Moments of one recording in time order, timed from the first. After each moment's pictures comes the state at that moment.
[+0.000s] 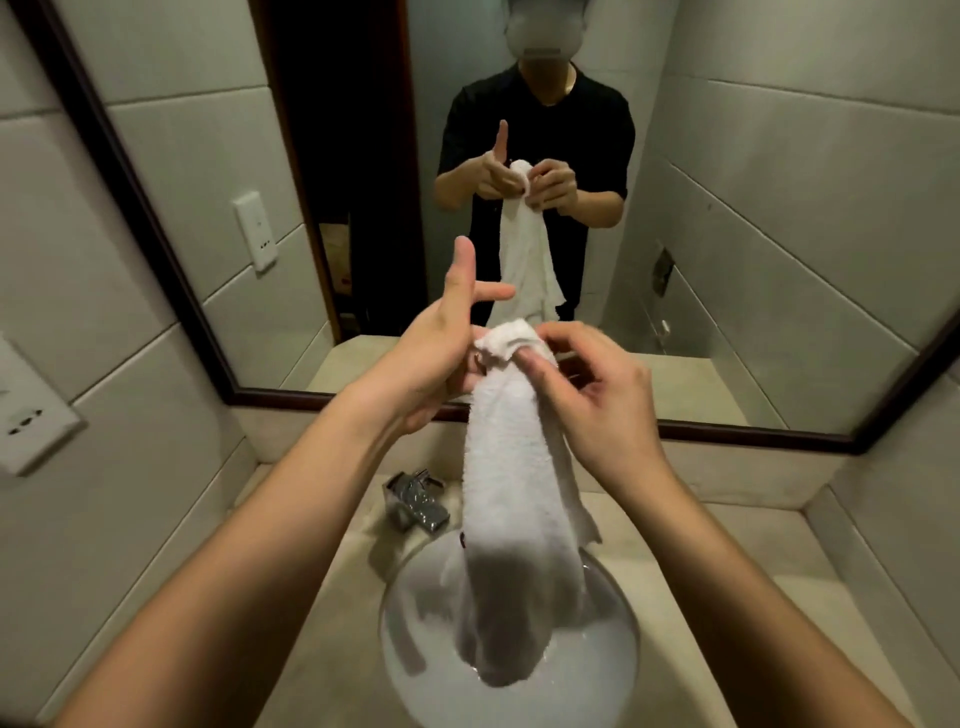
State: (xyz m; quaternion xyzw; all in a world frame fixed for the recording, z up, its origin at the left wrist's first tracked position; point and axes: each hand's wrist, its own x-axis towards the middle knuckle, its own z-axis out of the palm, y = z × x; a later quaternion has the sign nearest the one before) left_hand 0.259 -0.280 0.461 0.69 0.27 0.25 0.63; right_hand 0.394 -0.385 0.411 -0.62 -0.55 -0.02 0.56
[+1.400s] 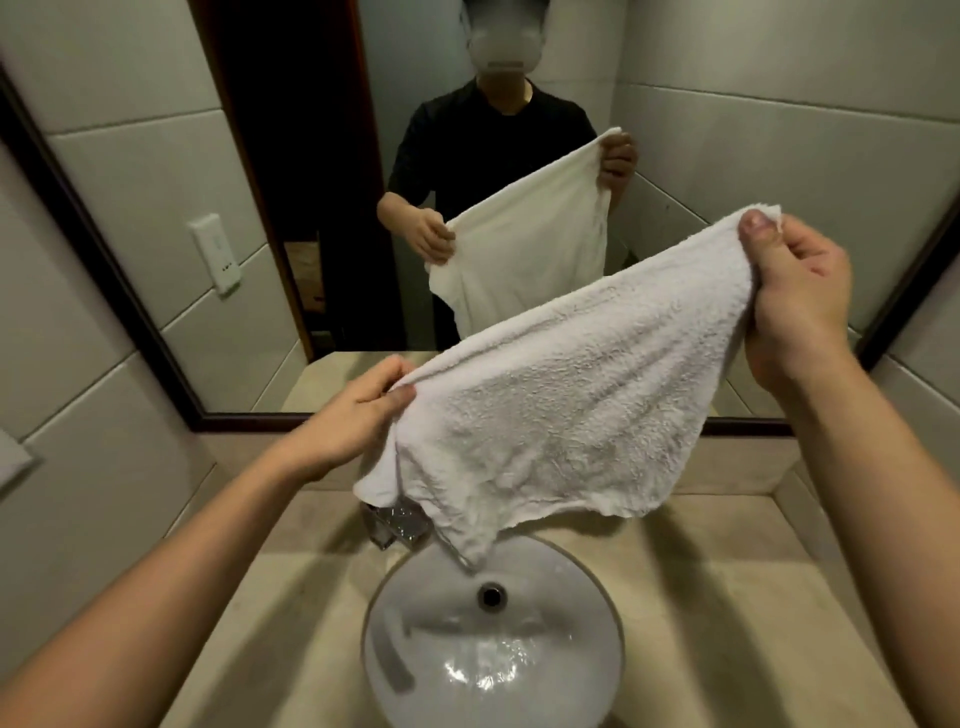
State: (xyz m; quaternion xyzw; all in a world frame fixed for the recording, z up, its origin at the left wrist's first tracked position) left_hand 0.227 -0.223 0.384 0.84 0.24 0.22 0.44; right_hand 0.534 -0.441 0.482 -0.52 -0.35 0.05 0.78
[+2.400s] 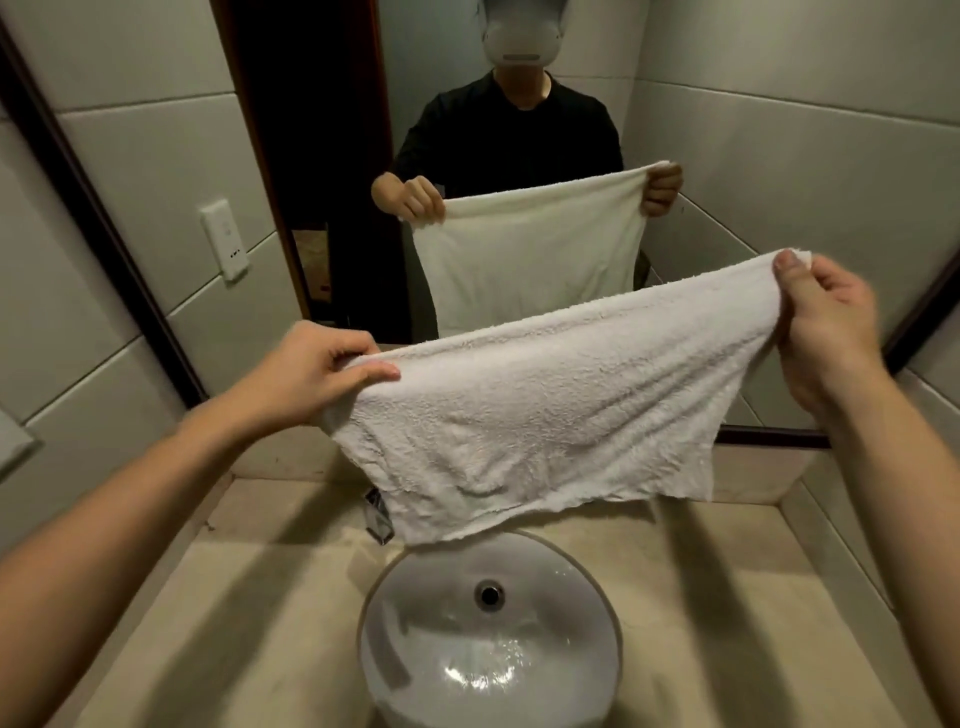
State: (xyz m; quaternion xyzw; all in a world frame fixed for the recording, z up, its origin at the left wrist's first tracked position) left_hand 0.197 -0.198 0.427 0.93 0.19 0.27 0.19; right_hand 0.588 -0.442 0.451 -0.55 -0.31 0.09 0.77
